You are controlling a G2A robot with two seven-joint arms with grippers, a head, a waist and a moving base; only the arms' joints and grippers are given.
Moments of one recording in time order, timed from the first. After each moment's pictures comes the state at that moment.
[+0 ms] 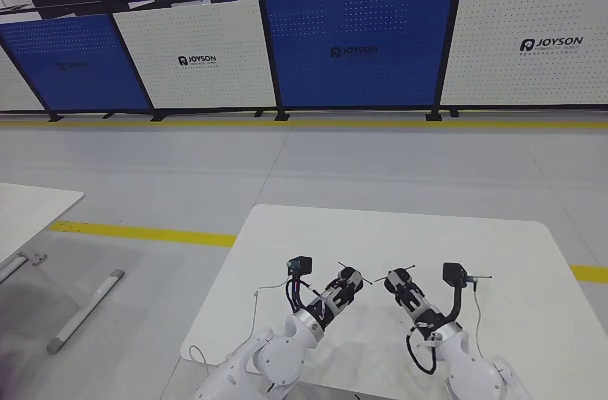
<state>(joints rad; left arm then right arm) 1.46 -1.22 -1.02 -1.70 0.31 0.00 0.00 -1.42 -1.25 1.09 -1.67 -0.29 -0.01 0.21</state>
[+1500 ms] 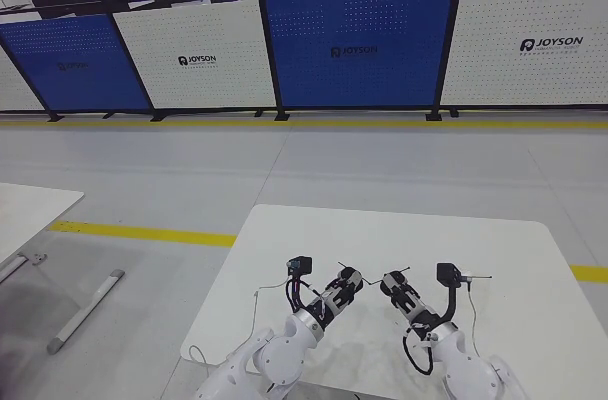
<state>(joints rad) 1.46 -1.22 -1.02 -1.70 0.31 0.00 0.00 -1.42 -1.26 1.08 -1.67 -0.31 0.00 0.24</state>
